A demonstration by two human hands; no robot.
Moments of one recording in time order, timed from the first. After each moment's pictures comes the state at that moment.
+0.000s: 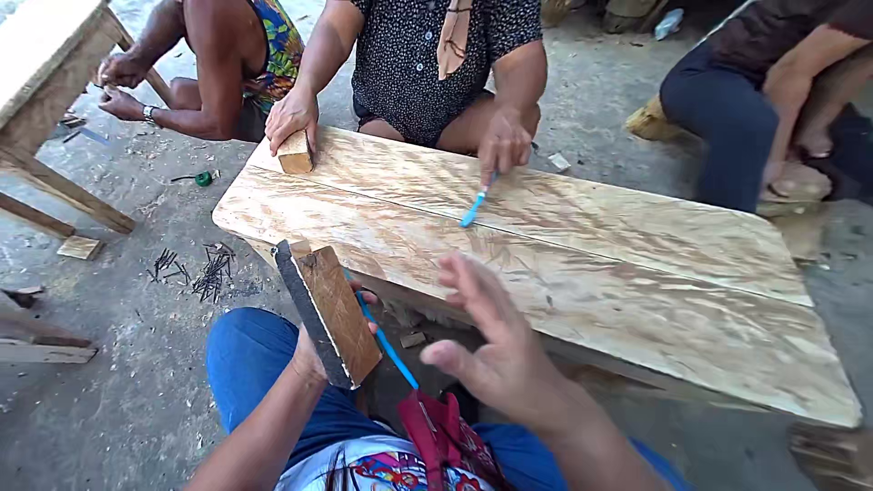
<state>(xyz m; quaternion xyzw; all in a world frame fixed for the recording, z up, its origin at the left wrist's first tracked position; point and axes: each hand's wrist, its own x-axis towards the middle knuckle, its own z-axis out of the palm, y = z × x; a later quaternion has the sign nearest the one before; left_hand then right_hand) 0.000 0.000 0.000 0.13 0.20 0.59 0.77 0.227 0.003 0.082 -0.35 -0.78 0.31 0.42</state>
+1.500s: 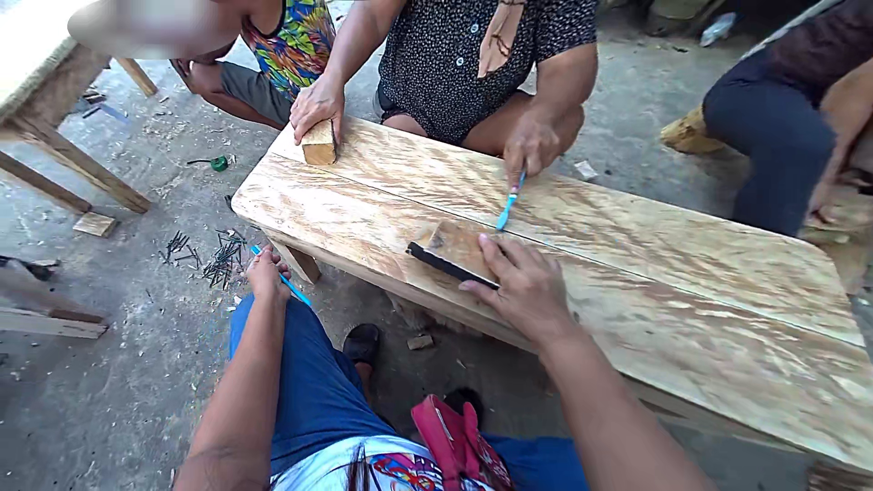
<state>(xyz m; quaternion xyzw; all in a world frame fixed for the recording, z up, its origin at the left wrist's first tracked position) -0.110 0.096 -0.041 0.02 0.66 0.66 0.38 0.272 0.100 0.014 -0.48 -0.85 -0.02 0.24</state>
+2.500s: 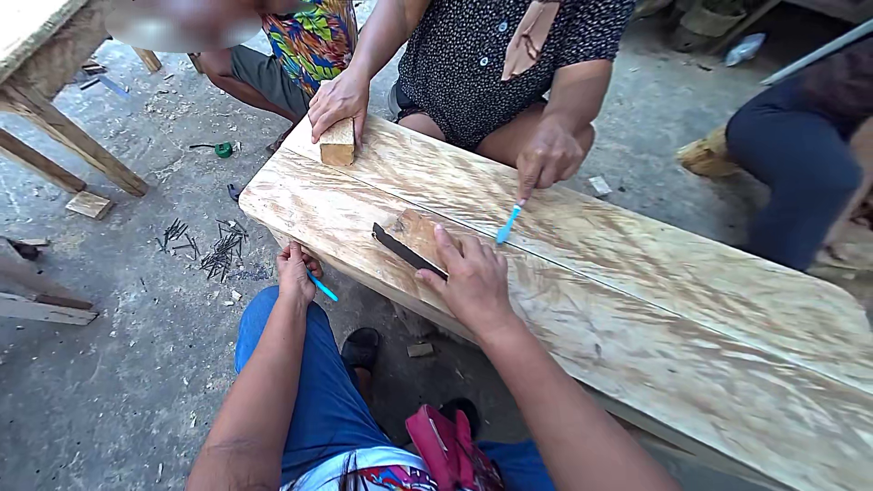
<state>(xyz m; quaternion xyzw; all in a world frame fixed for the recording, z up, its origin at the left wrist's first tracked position) -0.093 0.124 -0.067 0.00 0.56 0.68 0.47 0.176 0.128 0.020 -0.54 -0.83 0.03 0.15</state>
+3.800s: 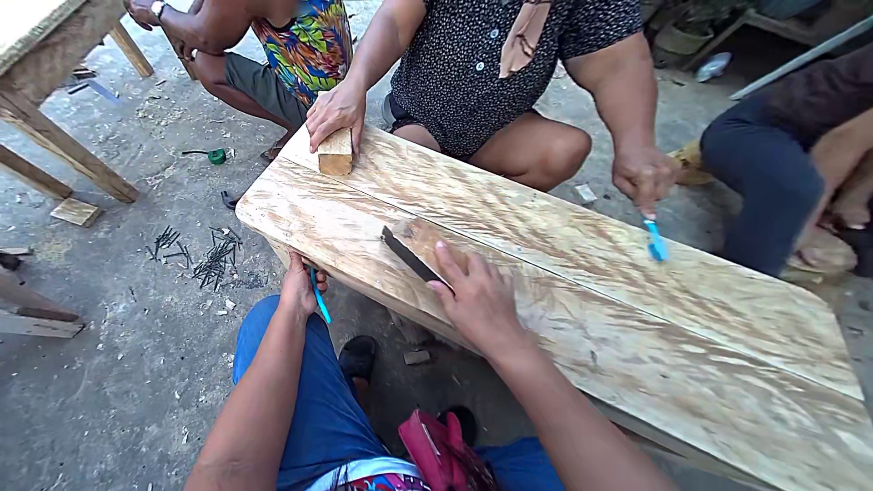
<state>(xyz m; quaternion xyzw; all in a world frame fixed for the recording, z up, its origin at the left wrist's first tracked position) -0.091 0.123 -0.064 0.01 0.55 0.60 0.58 0.187 0.116 0.018 -0.54 -0.83 0.04 0.14</state>
